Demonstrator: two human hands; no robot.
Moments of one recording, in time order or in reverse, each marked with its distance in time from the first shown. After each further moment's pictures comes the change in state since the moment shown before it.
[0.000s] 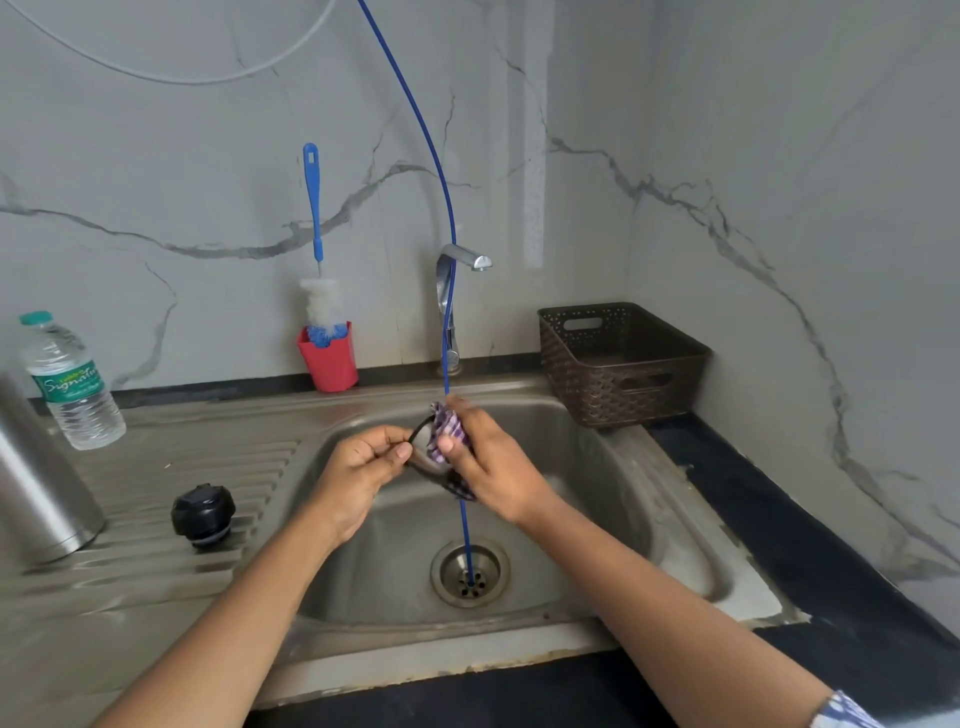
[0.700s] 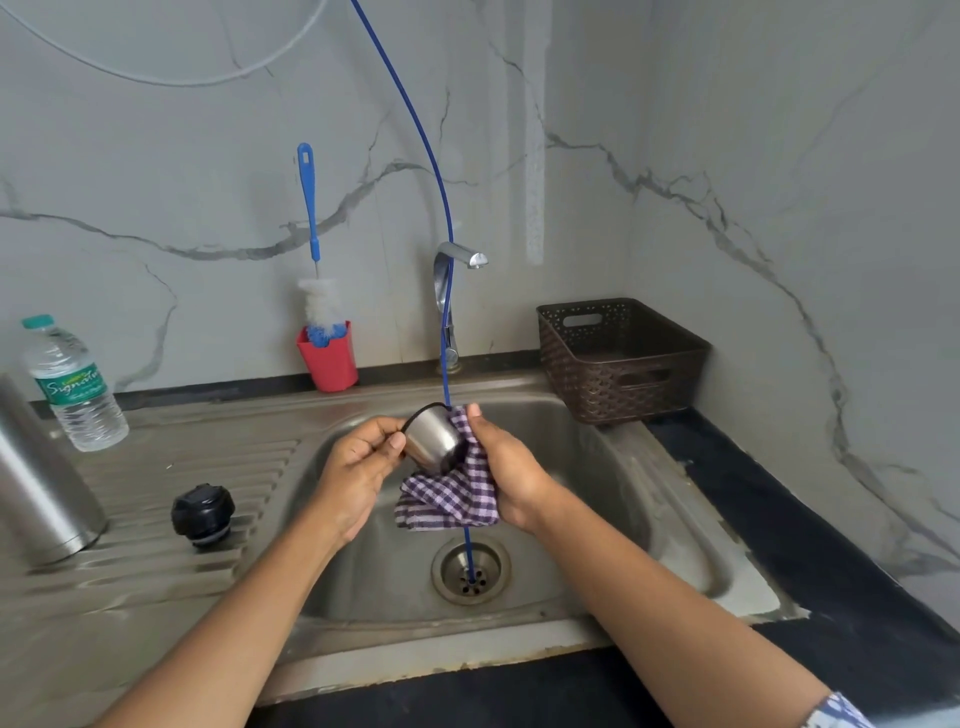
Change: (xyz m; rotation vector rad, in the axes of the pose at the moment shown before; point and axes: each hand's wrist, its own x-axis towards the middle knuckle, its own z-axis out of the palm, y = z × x) left_hand -0.003 0.003 0.012 -0.049 0.055 0.069; right_hand 0.004 0.001 0.004 1.162 -0.017 0.672
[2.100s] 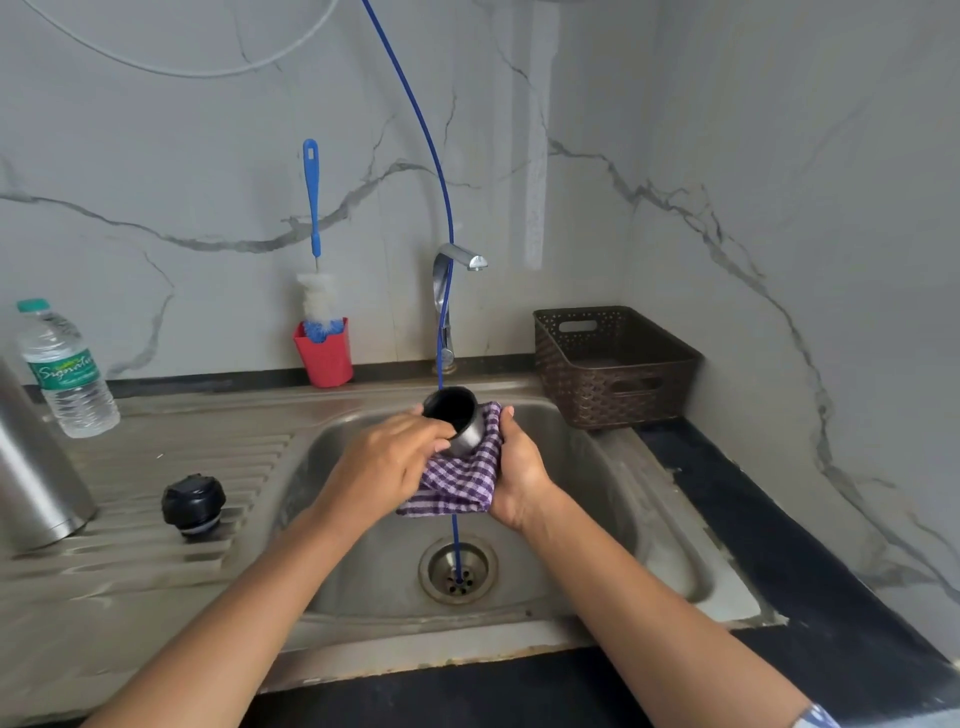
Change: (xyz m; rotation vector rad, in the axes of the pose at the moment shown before) left_hand -0.003 0.030 0.022 1.182 -0.170 0.707; right_hand -0.007 -0.009 -0.001 0.537 0.068 0.159
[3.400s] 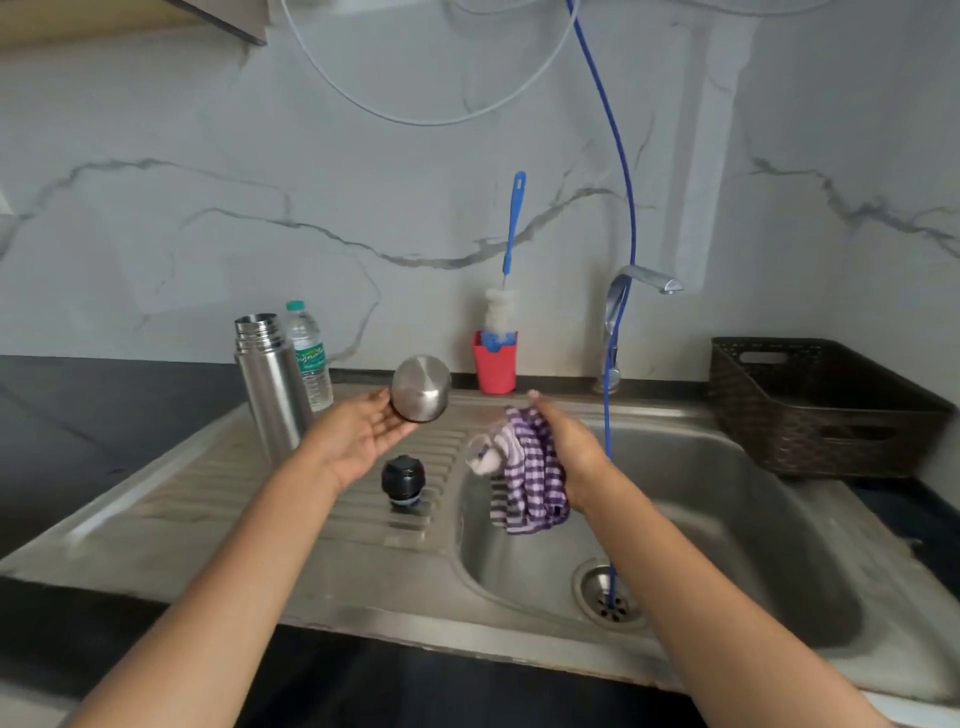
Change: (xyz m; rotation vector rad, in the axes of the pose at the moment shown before) left_hand -0.059 -0.079 -0.163 -1.243 0.509 -1.353; right_hand 0.031 0.067 0.100 -0.639 -0.044 -0.077
